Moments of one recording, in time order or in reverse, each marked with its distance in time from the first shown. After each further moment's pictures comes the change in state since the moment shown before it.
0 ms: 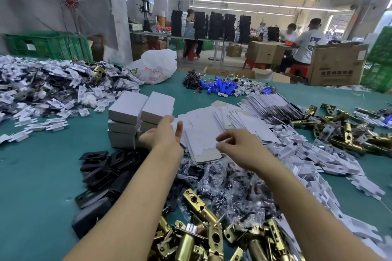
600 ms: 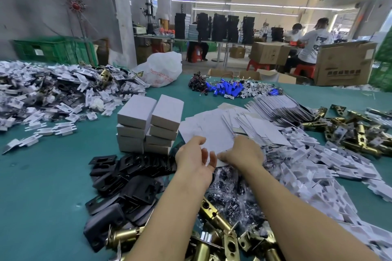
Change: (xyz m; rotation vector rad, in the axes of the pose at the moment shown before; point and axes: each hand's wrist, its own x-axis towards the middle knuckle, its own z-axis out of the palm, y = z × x) left_hand -0.027 -0.022 -0.021 0.176 -0.208 -0.383; right_hand 0.053 0.016 0.046 -0.376 0.194 0.339
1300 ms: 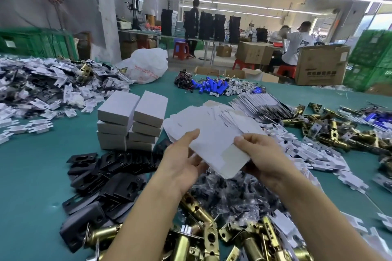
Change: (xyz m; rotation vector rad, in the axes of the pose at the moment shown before) left_hand -0.013 -0.004 -0.010 0.173 -0.278 -0.016; right_hand -0.057 0.049 -0.061 1.119 -0.206 0.050
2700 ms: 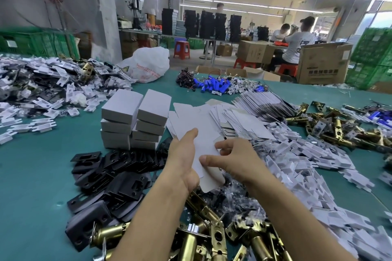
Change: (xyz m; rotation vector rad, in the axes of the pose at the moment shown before) left_hand 0.019 -0.002 -0.008 0.239 0.131 0.003; right_hand -0.008 0.014 0.041 -0.446 -0.032 -0.159
